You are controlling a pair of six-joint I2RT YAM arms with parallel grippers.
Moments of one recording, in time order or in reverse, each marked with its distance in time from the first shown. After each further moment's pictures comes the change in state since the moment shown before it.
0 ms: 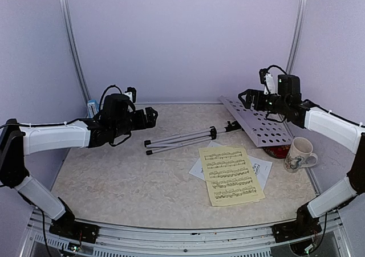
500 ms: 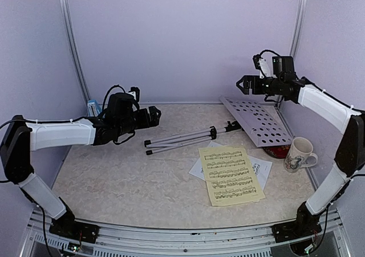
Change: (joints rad) left arm 0.000 0.062 0.043 0.014 0.012 -0.013; right arm -0.051 0.212 0.380 -0.253 -0.036 -0.137
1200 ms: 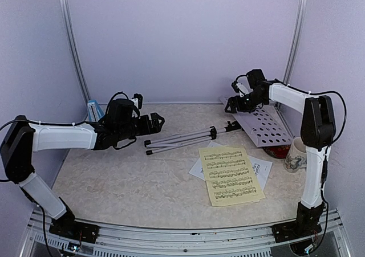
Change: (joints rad) left arm -0.002 0.008 -0.065 0.053 0.120 -0.042; right arm 0.000 0.493 0.360 -0.333 -0.086 -0.084
